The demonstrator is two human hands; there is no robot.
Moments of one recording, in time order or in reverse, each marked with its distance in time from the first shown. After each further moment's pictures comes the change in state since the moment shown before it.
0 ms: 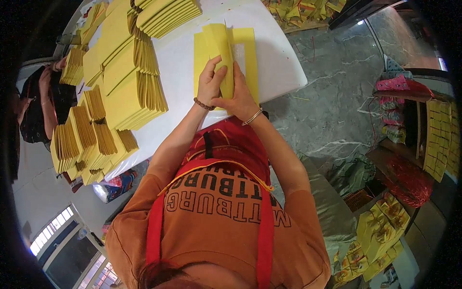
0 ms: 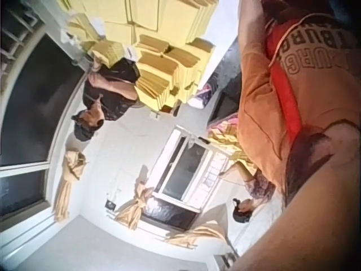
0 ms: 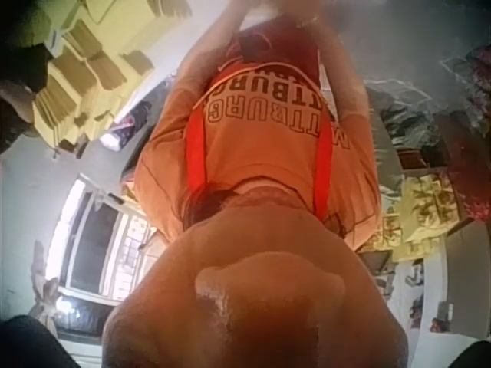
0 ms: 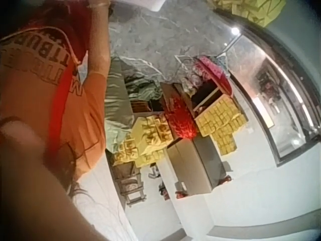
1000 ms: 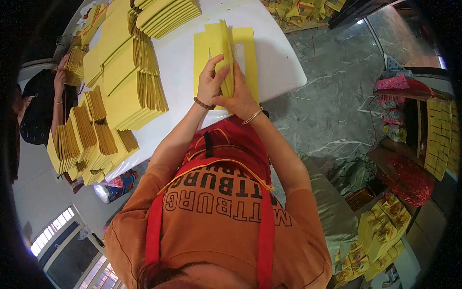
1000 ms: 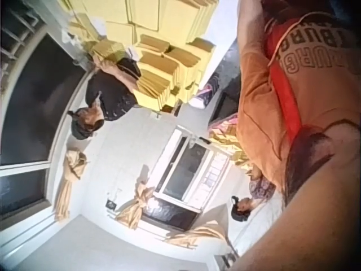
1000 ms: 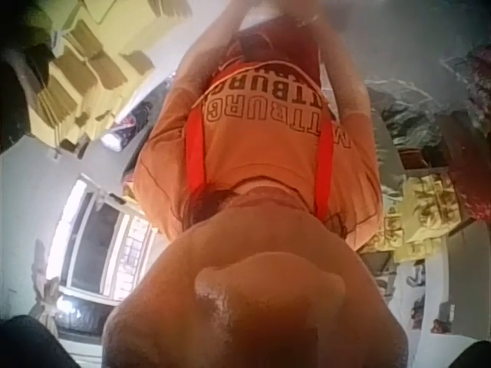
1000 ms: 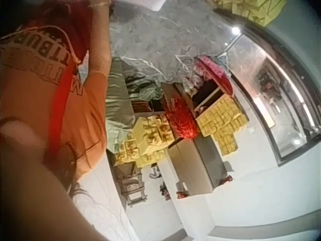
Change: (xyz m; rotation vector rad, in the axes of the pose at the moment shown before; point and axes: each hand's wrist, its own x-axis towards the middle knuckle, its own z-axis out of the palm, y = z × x) left_hand 0.002 -0.009 -0.001 -0.009 -0.005 -0.017; right_hand -0.001 -0.002 -0.002 0.046 0.000 0.000
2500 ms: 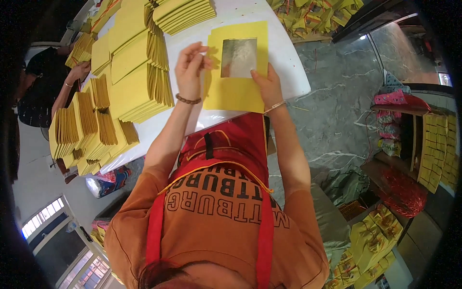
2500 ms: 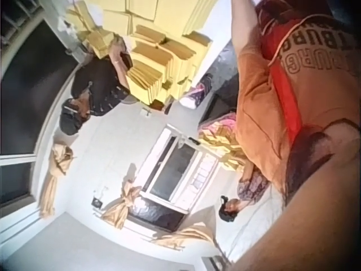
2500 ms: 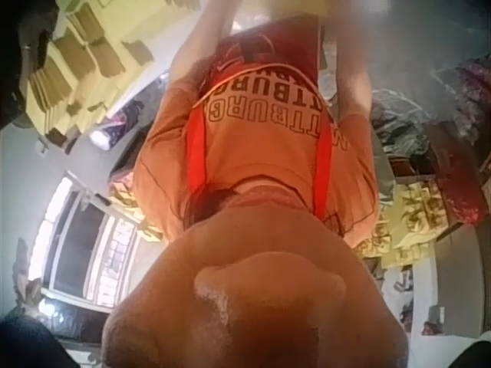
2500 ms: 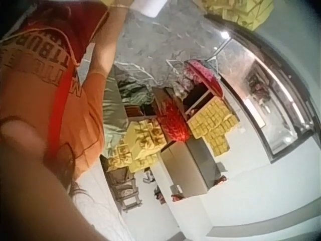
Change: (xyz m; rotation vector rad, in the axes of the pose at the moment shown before) left_hand 0.003 0.087 -0.028 -0.157 0.132 0.185; right_hand 0.015 -0.004 -0.037 0.494 0.224 0.224
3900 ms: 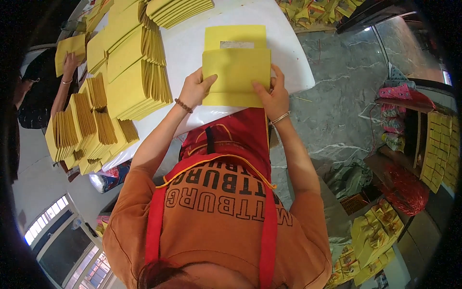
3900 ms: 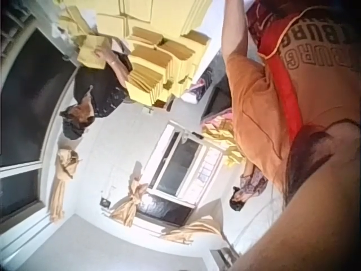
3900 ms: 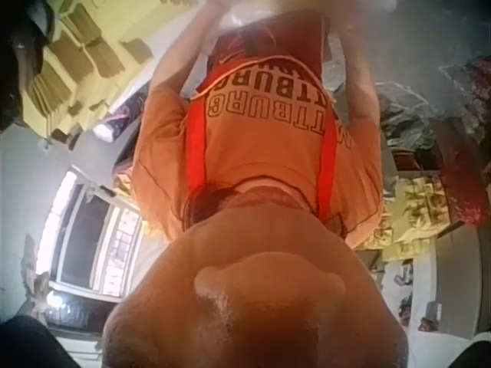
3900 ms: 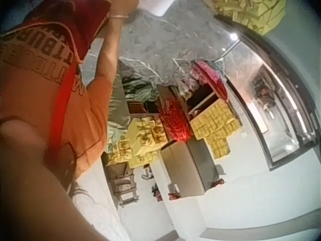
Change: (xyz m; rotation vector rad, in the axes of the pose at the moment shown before) left_hand -0.029 -0.021 -0.034 0.725 -0.265 -0.489; right_hand -0.036 0.010 -0.003 -0.375 0.206 -0.301
